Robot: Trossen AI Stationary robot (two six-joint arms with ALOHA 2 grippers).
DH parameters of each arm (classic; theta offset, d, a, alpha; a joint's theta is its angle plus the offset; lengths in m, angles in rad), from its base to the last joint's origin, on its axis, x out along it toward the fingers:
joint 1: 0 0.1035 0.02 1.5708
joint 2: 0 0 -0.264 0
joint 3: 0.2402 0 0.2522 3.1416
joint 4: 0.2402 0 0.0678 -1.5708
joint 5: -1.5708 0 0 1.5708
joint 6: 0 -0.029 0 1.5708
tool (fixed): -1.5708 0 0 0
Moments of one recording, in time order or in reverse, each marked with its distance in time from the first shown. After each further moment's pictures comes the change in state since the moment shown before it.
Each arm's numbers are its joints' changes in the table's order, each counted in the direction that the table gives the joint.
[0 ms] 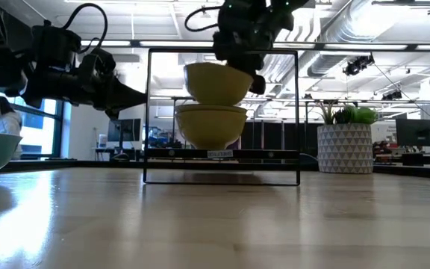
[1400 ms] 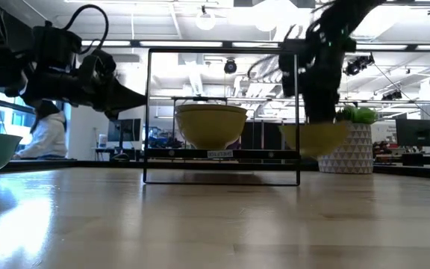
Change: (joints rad) left arm 0.002 0.000 0.000 0.015 0.001 0.002; right arm -0.225 0.320 -0.578 0.037 0.044 0.271
